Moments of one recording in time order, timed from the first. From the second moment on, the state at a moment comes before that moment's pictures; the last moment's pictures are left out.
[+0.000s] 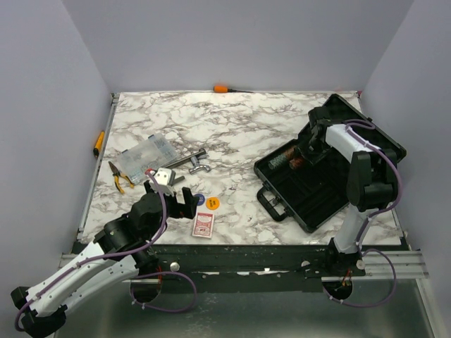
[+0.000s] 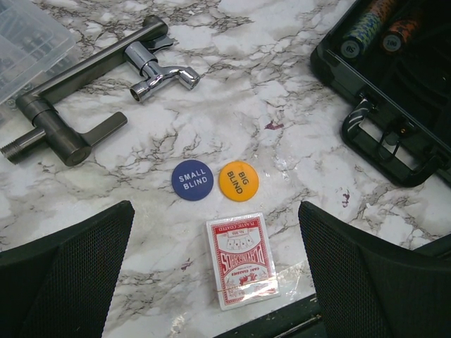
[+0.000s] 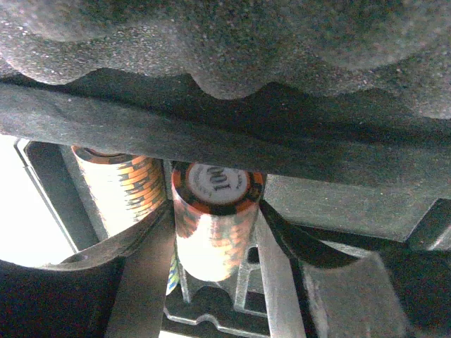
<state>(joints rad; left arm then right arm) -0.89 0.40 0.53 -0.54 -0.42 -0.43 0.10 1.87 1.35 -0.78 0.06 1.02</state>
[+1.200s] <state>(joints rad) -0.89 0.60 0.60 -0.60 -0.32 -0.47 0.08 1.67 1.44 -0.82 0.00 0.79</state>
